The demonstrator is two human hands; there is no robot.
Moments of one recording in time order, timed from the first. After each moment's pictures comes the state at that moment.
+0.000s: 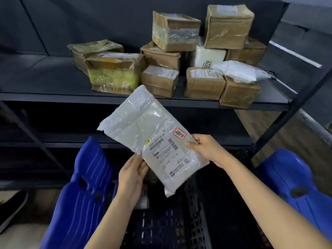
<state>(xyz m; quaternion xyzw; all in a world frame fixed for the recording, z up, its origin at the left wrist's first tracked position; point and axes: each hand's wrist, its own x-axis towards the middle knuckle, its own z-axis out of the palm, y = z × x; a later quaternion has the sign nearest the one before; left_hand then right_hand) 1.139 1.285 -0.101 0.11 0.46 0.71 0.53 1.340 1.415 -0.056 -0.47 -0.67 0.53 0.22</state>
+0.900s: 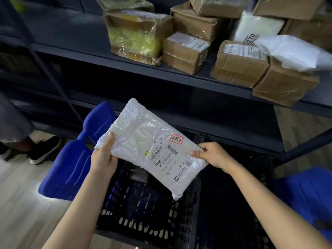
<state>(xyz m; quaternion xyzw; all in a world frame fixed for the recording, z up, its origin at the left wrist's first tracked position) 1.106 1.260 -0.135 -0.04 0.50 0.77 0.40 1.368 1.453 -0.138 -0.44 -0.71 0.55 0.05</state>
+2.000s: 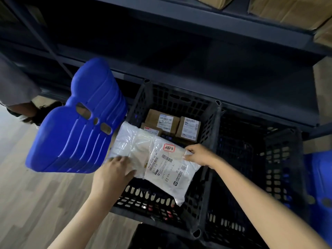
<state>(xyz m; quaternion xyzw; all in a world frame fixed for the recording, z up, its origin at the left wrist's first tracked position) 1.150 1.188 -0.223 0.49 0.86 0.06 0.13 1.336 1.415 -0.288 -0.44 -0.74 0.47 -0.18</state>
